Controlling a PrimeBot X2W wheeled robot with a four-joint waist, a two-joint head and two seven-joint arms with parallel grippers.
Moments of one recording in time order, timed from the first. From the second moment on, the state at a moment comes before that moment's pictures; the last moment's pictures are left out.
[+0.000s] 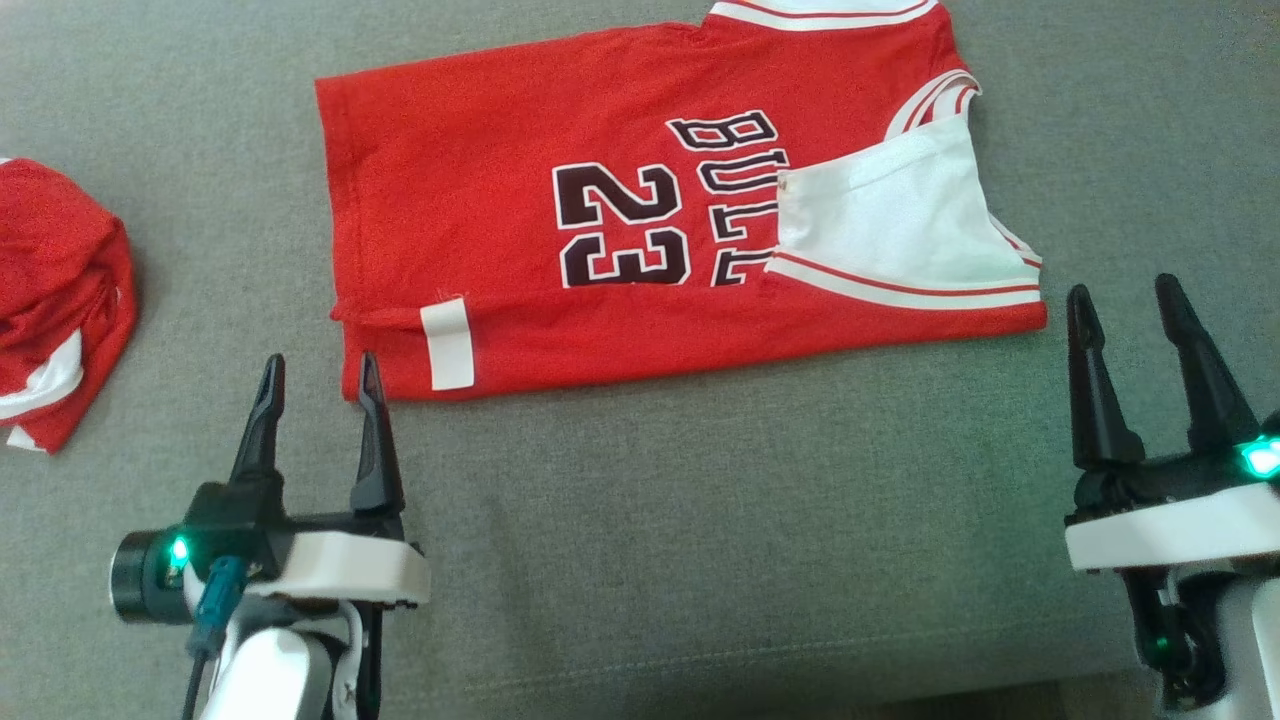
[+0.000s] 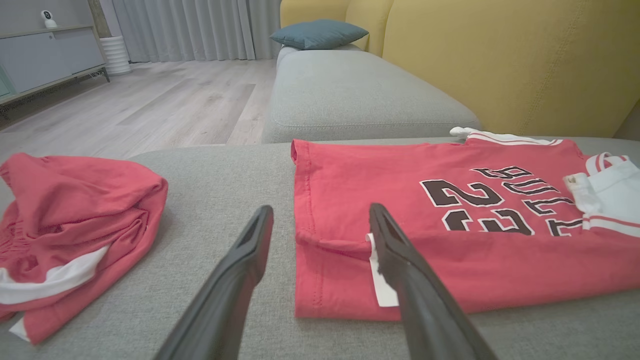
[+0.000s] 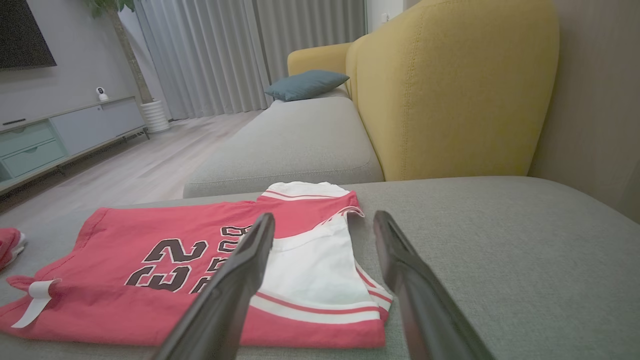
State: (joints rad) left arm -0.05 0.18 -0.28 0.00 -0.19 0.30 -0.24; right arm -0.03 -0.17 0.01 -0.12 0.30 0.13 -0.06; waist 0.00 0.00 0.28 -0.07
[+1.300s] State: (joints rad) left arm -0.21 0.20 -0.31 0.19 -0.38 0.14 -0.01; right arm -0.24 -0.30 0.09 0.25 0.53 0.13 0.05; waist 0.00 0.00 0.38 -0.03
